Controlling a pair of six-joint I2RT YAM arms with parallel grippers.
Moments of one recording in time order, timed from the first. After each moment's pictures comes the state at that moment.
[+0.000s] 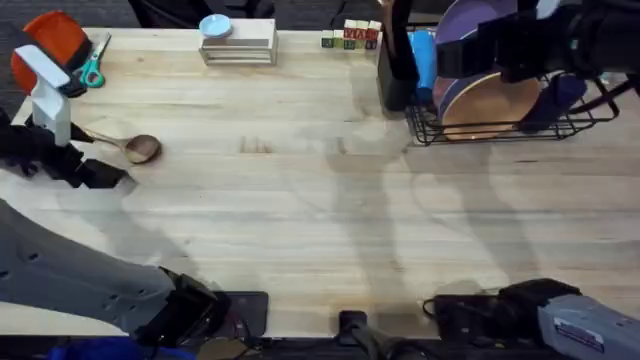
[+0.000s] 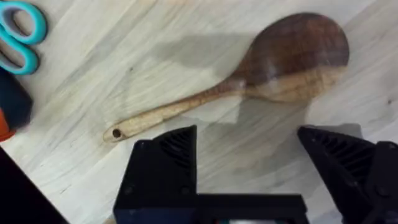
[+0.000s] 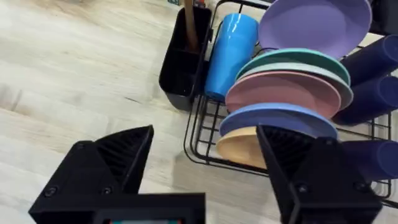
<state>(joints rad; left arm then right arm) 0.92 1.91 1.30 -0.75 0.42 1.60 0.20 1.17 1.21 -0.72 -0.01 -0.07</state>
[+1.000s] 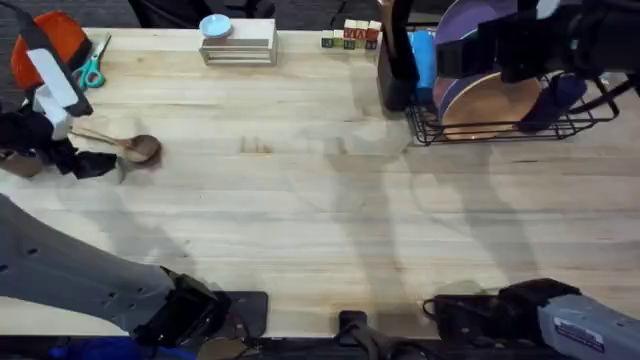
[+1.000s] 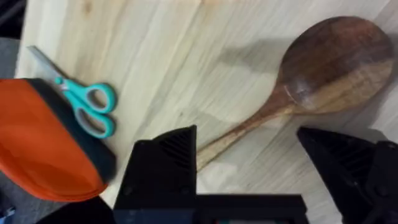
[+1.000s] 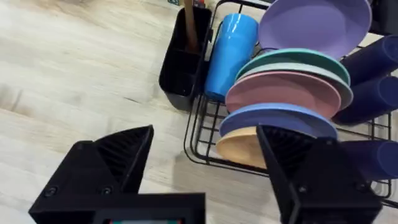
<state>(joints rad) 0.91 1.94 1.34 -0.62 0.53 1.90 0.20 1.17 1.21 -0.72 -0.01 -0.07</state>
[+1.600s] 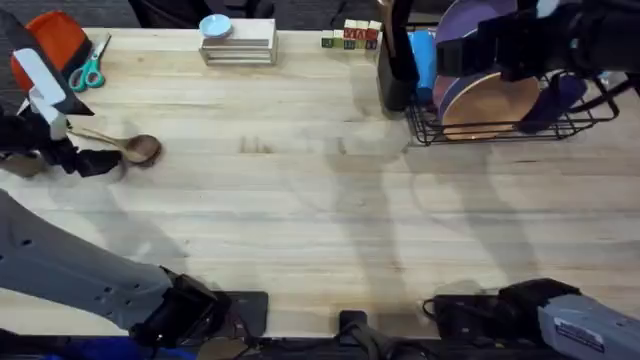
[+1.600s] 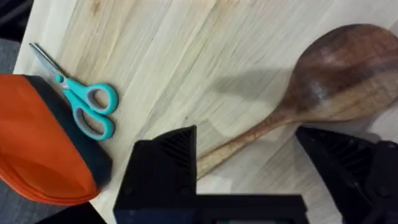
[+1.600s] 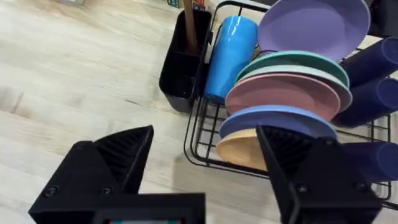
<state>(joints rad) 0.92 2.02 1.39 -0.64 0.61 1.87 0.20 1.17 1.21 -0.72 -0.01 -0.07</state>
